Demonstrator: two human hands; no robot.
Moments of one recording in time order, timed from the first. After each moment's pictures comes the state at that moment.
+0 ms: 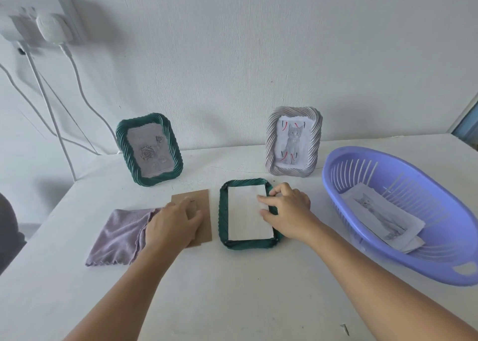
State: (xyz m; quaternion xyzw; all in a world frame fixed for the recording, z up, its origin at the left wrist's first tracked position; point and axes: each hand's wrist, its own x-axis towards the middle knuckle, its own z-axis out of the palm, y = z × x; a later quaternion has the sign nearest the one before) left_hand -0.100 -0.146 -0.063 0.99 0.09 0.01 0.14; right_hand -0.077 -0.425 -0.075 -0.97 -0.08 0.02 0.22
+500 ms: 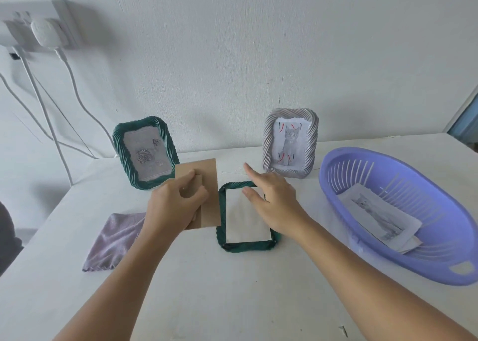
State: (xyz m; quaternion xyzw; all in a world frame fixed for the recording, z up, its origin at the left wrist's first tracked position) left_hand -0.092 -0.159 -0.017 0.92 0.04 0.16 0.35; right_hand -0.080 -0.399 -0.036 -0.92 -0.13 -0.07 0.36
